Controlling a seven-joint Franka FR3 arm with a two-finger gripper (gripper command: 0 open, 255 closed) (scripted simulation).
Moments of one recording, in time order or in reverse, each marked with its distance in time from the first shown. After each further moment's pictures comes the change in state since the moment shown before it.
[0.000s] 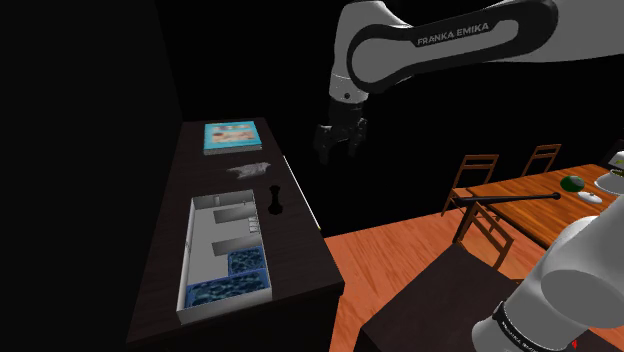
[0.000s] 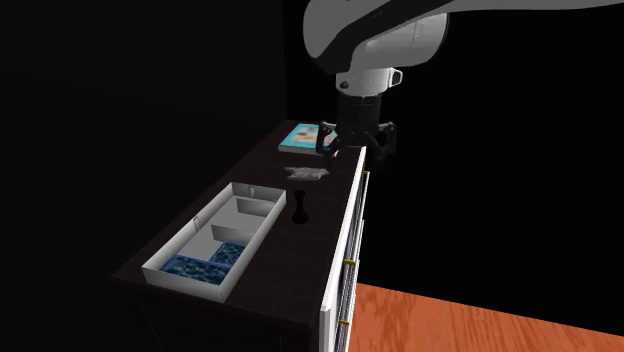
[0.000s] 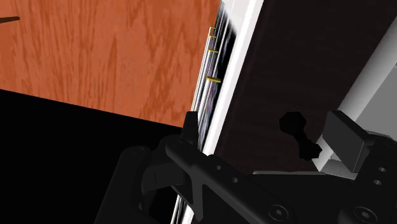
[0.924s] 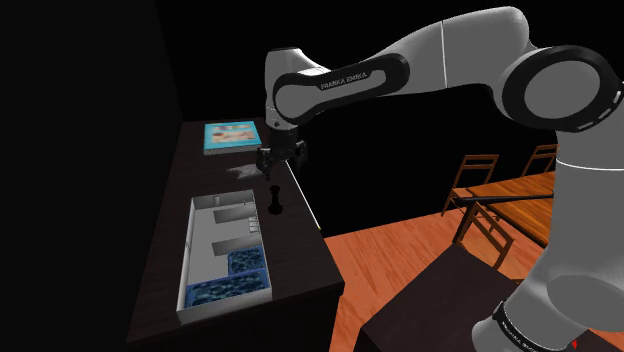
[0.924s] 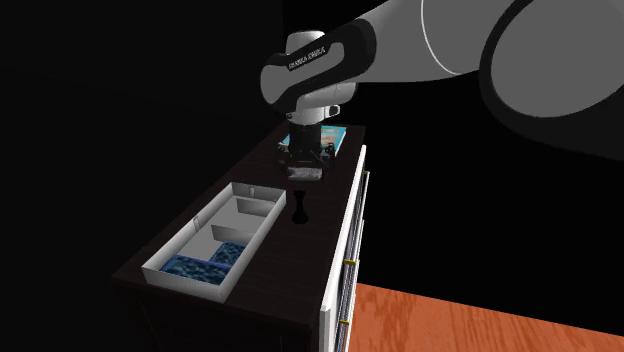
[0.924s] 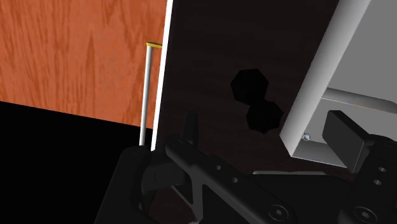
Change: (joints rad) arm 0.095 0.568 0.044 0.472 -0.163 0.032 0.207
